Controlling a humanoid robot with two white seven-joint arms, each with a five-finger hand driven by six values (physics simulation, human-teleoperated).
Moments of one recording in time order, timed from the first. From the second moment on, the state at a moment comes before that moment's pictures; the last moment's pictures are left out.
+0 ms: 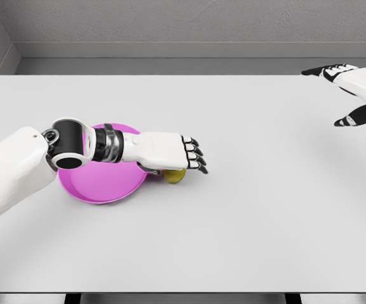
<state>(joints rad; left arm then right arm) -0.81 0.52 -0.96 -1.50 -0.66 -0.61 -0.49 -0.40 -0.91 0.24 -1.63 0.22 -0.22 0.53</state>
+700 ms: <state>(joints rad) -0.81 0.52 -0.97 -1.50 -0.66 -0.61 -0.57 -0.40 -0.90 0.25 -1.56 0.22 -0.22 0.53</state>
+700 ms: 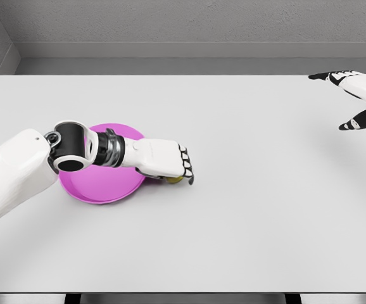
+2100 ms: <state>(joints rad) -0.82 0.69 -0.78 -1.59 -0.57 -0.61 -0.58 -0.40 -0.90 0.26 -1.54 0.22 -0.22 0.53</state>
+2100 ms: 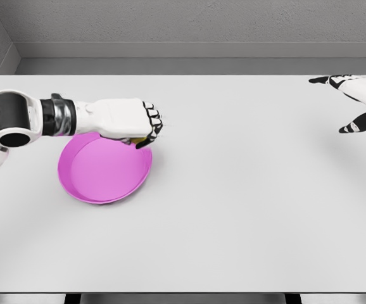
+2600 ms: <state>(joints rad) -0.72 0.77 -0.79 -1.57 -0.57 -0.61 -0.58 -0.41 -0.89 0.26 -1.54 0.22 -0.22 0.53</state>
